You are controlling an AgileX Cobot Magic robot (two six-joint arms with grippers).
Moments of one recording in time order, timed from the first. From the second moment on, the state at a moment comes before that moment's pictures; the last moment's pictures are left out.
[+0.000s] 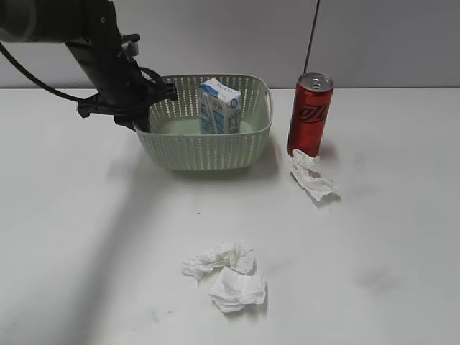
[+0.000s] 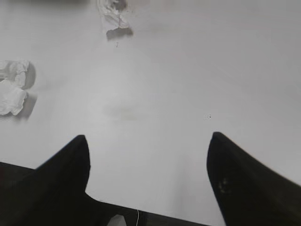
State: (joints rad) left arm -0.38 2.18 -1.68 -0.14 0.81 -0.40; right arm 0.12 0.75 -0.81 0.14 1.05 -0.13
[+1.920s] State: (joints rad) left arm -0.11 1.42 -1.16 -0.03 1.18 0.04; right arm 0.12 0.02 -0.51 0.09 1.05 -0.13
